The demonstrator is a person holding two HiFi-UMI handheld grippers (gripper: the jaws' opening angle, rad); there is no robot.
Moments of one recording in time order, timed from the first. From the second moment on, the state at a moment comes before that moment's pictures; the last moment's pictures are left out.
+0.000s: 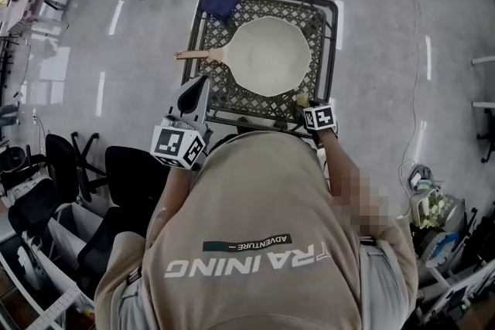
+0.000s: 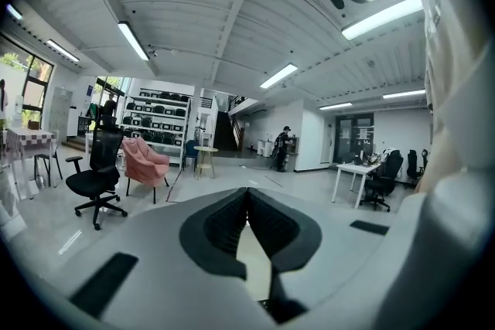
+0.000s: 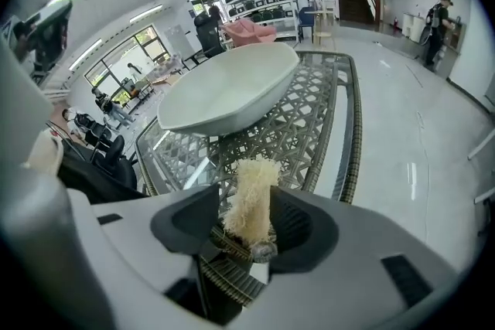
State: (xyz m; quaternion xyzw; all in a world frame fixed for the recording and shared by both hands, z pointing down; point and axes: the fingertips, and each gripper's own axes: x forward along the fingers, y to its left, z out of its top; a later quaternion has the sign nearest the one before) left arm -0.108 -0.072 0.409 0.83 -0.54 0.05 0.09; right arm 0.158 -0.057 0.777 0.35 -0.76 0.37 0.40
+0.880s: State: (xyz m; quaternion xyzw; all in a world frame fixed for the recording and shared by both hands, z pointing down) left arm -0.114 -0.080 0.368 0.87 -0.48 -0.02 0.05; right arm 0.021 -0.107 0.387 0.29 -0.95 0.11 0.02
